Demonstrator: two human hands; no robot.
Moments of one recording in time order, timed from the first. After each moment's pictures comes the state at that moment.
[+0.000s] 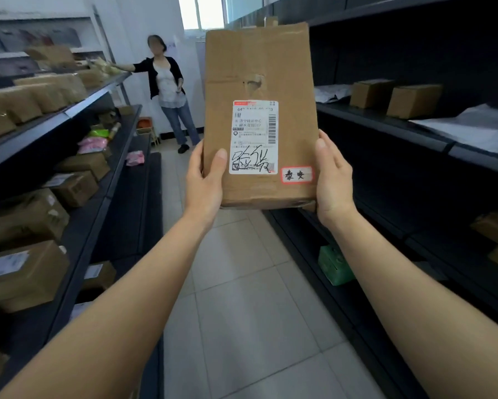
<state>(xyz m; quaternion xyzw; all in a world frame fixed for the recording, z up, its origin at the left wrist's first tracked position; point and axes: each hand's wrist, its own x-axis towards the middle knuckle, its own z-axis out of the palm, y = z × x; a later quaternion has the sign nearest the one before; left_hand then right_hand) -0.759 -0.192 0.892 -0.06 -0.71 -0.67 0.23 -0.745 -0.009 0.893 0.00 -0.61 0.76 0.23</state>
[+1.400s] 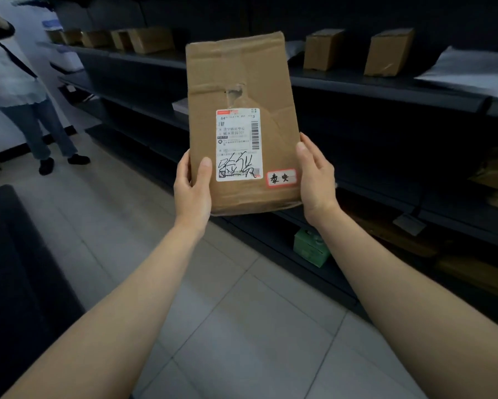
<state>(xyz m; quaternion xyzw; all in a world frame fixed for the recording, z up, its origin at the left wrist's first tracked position) -1.145 -0.223 0.809 -0.15 -0.69 -0.71 0.01 -1.041 -0.070 0.826 -0.22 -0.61 0.68 0.34</state>
